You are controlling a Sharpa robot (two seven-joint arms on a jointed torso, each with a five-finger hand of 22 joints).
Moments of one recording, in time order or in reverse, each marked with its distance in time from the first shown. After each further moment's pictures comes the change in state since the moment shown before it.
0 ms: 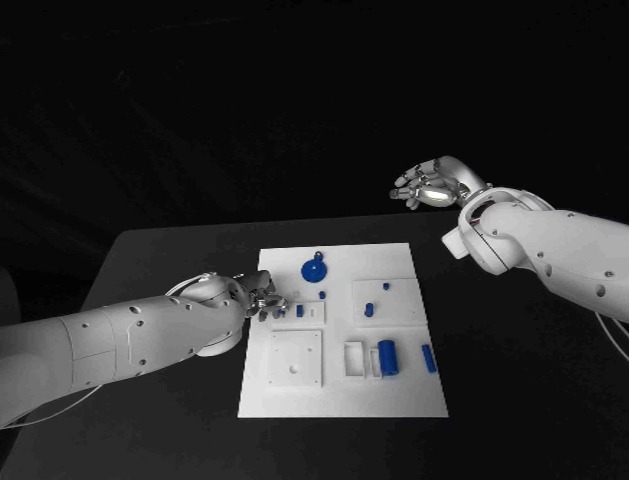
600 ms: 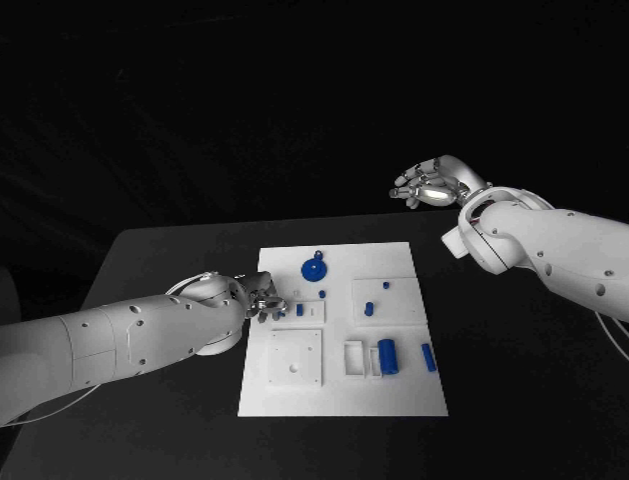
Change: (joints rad) left arm 0.000 -0.001 0.001 0.003 -0.014 0.032 -0.001; left_hand 0.003 -0.002 0.000 0.003 -0.002 -0.001 -0.001 0.000 0.001 0.000 0.000 0.000 0.000 0.001 0.001 0.000 0.001 -0.002 0.000 0.000 0.000 0.000; right arm -0.001 0.001 0.000 0.000 0.000 0.000 0.000; right_hand 0.000 0.000 -0.003 0.003 0.000 0.000 0.000 0.000 -0.001 0.000 0.000 0.000 -0.001 0.000 0.000 -0.004 0.001 0.000 0.000 0.000 0.000 0.001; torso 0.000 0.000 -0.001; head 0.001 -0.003
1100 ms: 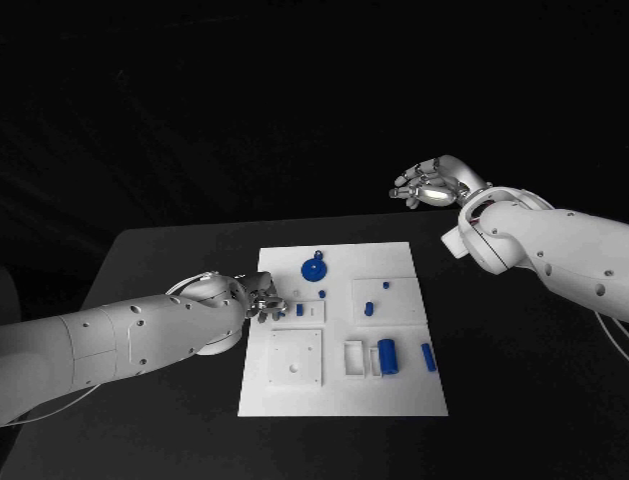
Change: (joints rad) left arm -0.001 0.003 0.001 -0.005 -0.005 0.004 0.001; left_hand 0.001 -0.001 -0.004 0.004 0.000 0.003 -0.005 0.000 0.000 0.005 -0.005 0.000 0.000 0.005 -0.003 0.000 0.000 -0.001 0.000 0.000 0.000 0.001; right arm 0.000 0.000 0.000 0.000 0.000 0.000 0.000; right_hand 0.000 0.000 0.000 0.000 0.000 0.000 0.000 0.000 0.000 0.000 0.000 0.000 -0.001 0.000 0.000 0.000 0.000 0.000 0.000 0.000 0.000 0.000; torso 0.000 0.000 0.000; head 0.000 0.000
